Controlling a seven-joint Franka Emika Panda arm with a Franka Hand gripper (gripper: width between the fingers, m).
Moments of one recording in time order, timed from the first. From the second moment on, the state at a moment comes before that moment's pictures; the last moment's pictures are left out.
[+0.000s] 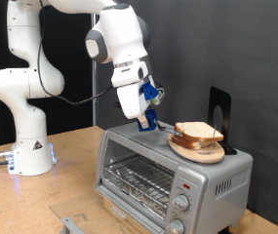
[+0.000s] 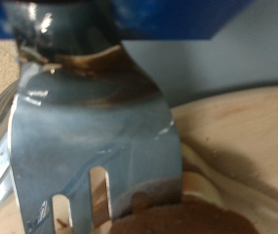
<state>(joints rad) -0.26 -0.14 0.44 -2.30 0.33 2.44 0.09</state>
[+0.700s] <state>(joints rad) -0.25 -0.11 0.47 -2.28 0.34 2.45 0.03</state>
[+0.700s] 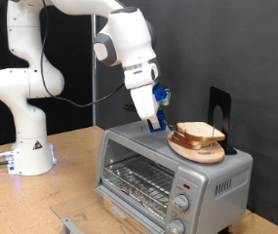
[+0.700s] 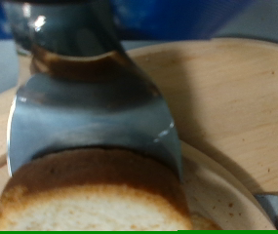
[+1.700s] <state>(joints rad) -0.26 -0.10 0.47 -2.28 0.38 2.49 0.06</state>
